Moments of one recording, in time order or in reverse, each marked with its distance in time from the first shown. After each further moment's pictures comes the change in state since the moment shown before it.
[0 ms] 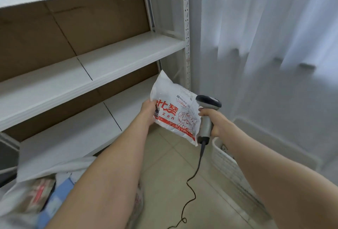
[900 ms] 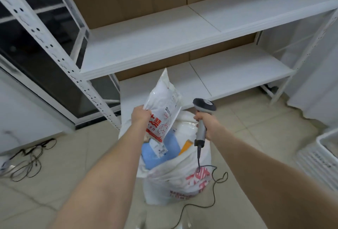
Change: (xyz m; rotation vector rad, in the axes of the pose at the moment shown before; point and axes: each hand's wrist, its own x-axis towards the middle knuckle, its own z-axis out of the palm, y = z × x) left_hand -0.037 -0.121 -0.551 0.449 0.641 -0.110; right_hand -0.026 0.286 0.456 -0.250 -0.161 0.168
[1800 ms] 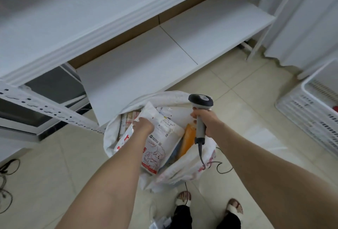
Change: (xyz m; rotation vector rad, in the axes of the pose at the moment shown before) left_hand 0.147 -0.110 0.113 0.875 -0.494 -0.111; right_hand 0.099 0.066 0.030 0.122 0.212 0.123
